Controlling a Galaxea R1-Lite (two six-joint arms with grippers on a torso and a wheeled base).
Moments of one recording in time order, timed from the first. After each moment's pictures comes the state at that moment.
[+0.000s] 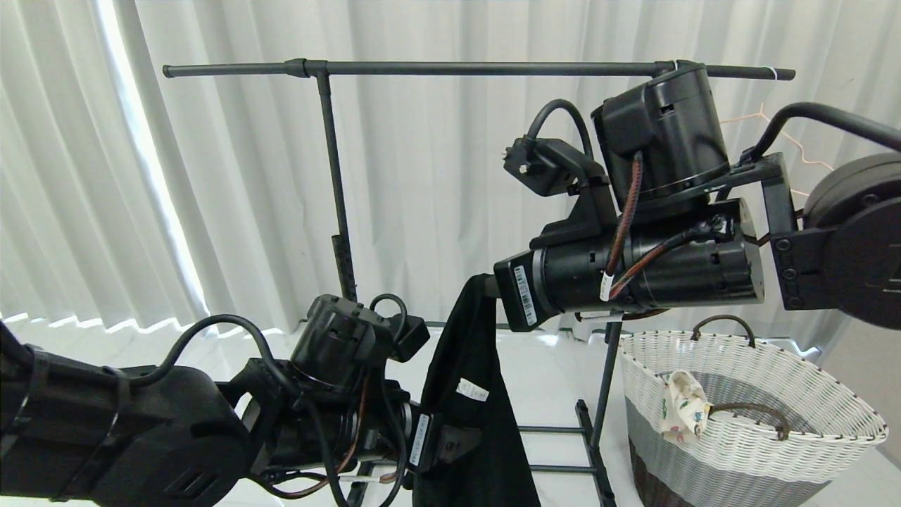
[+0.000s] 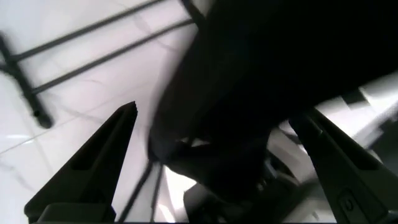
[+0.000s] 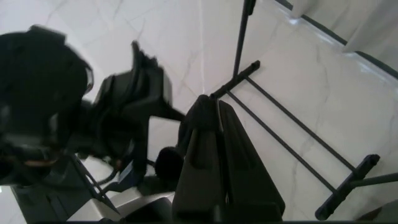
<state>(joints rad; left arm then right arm) -0.64 1.75 -0.74 -0.23 -0.18 -0.20 0.94 1.78 -1.52 0.21 0.05 0.20</state>
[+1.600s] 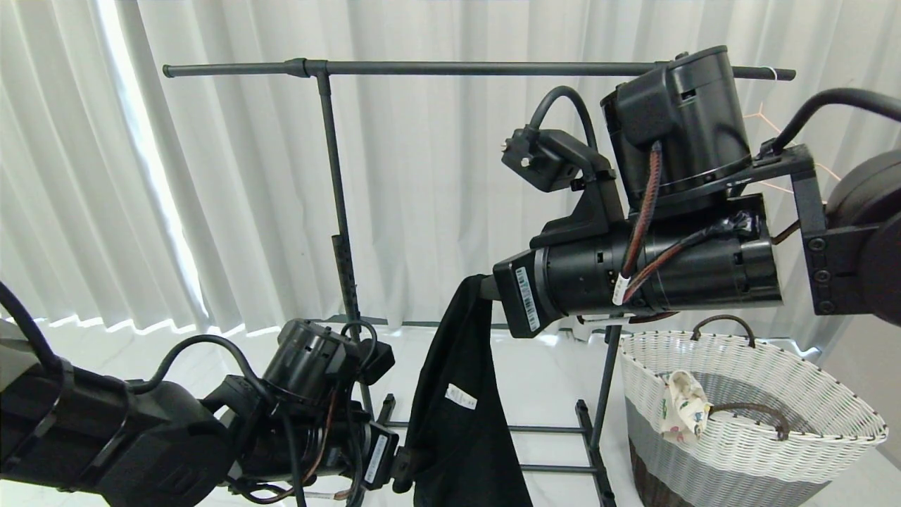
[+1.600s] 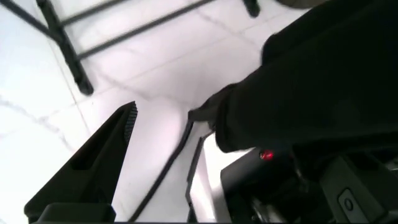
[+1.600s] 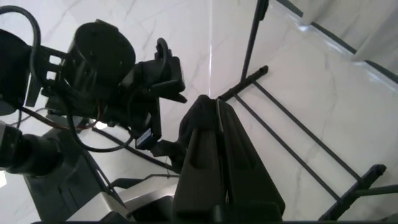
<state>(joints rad) -0.51 1.77 -0.63 -0.23 -0.16 -0.07 0.96 1.76 -1.51 0.21 0.05 0.19</state>
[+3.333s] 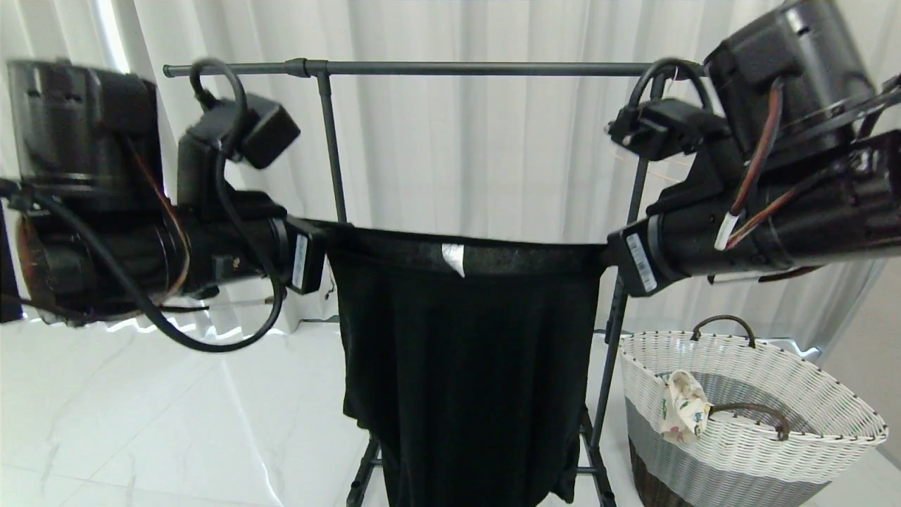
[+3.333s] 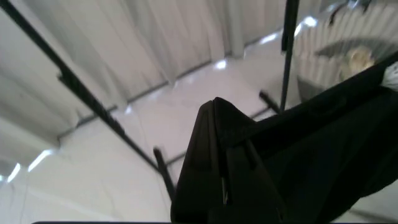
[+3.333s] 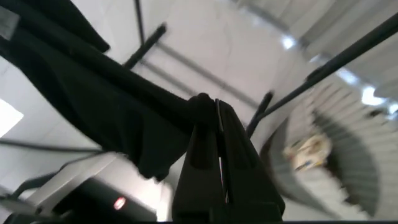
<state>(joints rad) -0.40 1.46 -1.11 -0.04 -0.10 0.24 0.82 1.66 -1.63 0.57 -0.26 0.09</state>
